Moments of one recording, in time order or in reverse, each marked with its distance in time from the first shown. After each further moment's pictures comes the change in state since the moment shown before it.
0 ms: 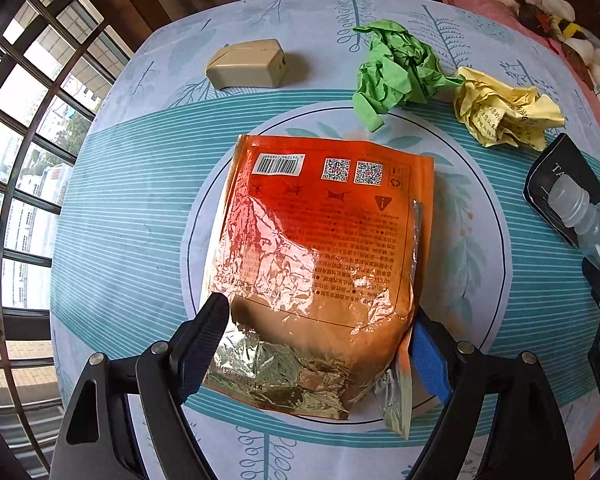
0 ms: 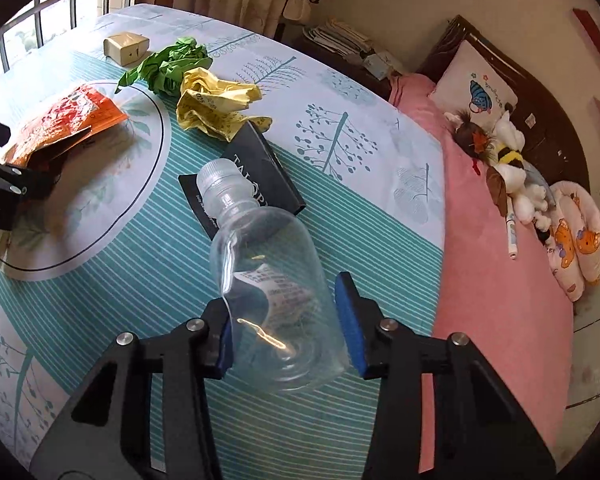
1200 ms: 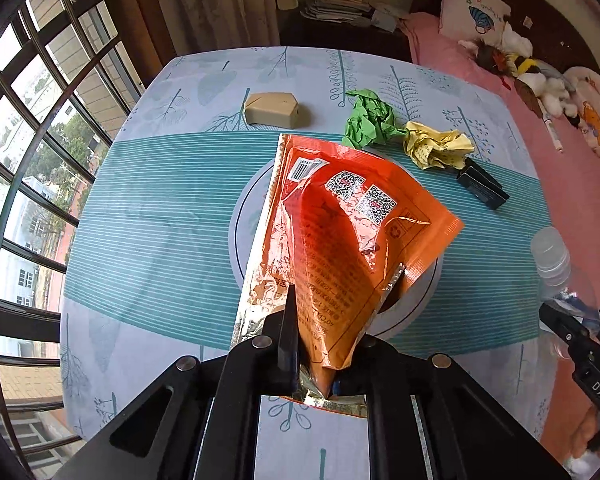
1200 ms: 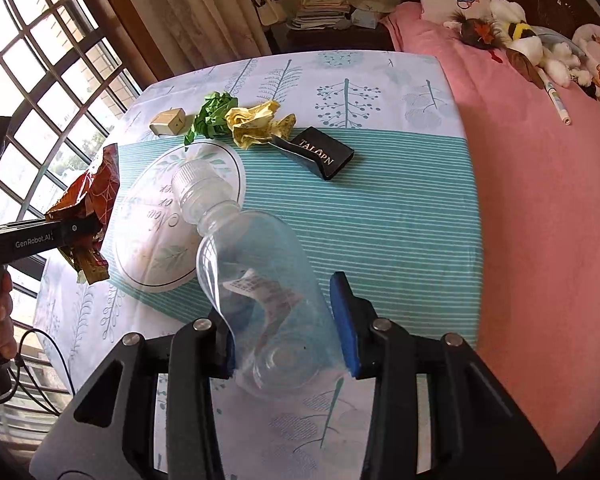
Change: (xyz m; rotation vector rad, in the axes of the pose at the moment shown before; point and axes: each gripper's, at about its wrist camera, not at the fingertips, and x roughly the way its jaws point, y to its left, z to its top) left arm -0.110 0.059 -0.057 0.015 -0.152 -0.156; right arm -0.117 -0.020 -0.060 0.448 0.025 0.350
